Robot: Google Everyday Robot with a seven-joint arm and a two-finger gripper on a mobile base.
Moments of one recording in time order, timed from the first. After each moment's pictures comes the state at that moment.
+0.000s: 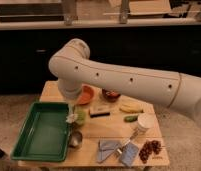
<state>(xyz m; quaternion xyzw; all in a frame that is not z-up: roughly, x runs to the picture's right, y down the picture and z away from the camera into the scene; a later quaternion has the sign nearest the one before) -0.135 0.057 0.610 -0.22 -0.21 -0.37 0.88</state>
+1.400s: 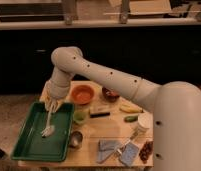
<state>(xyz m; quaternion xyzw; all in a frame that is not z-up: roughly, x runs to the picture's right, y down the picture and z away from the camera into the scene) -0.217 0.089 0.649 -0.28 -0.44 -0.42 0.74</state>
